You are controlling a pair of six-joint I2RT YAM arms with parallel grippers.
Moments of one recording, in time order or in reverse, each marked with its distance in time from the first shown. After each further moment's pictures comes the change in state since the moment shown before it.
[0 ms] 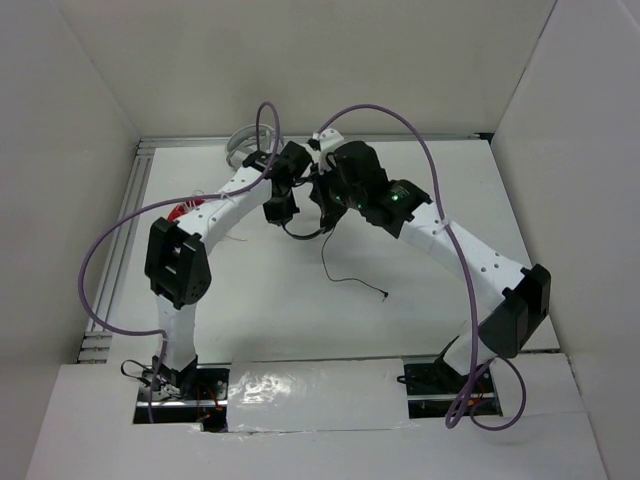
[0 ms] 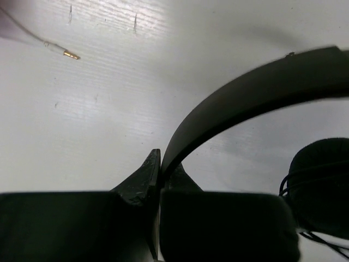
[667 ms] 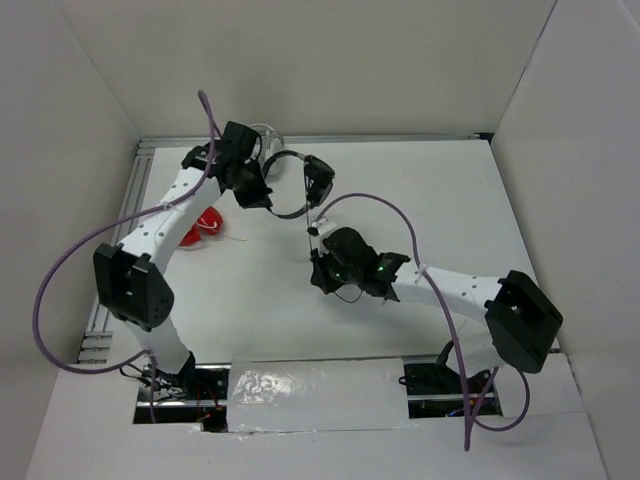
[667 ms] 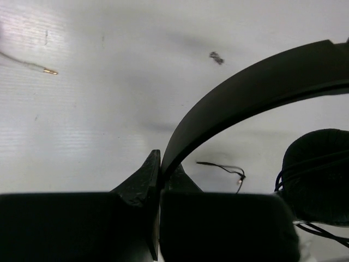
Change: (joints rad) left arm 0.179 -0.232 -0.125 0.169 0.306 0.090; right arm 0.162 -0.094 -0.689 0.371 -0.089 0.200
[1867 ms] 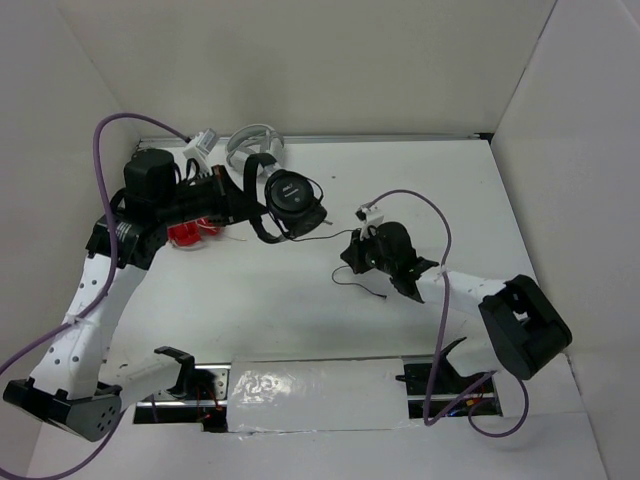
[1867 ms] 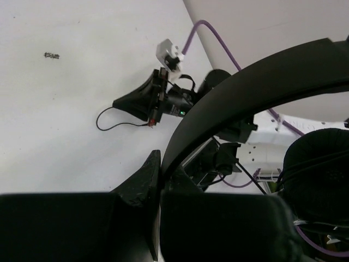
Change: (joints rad) left arm 0.079 -0.656 -0.332 0.286 0.575 0.153; right arm -0.316 -0.067 -0.301 0.472 -0.093 -0.047
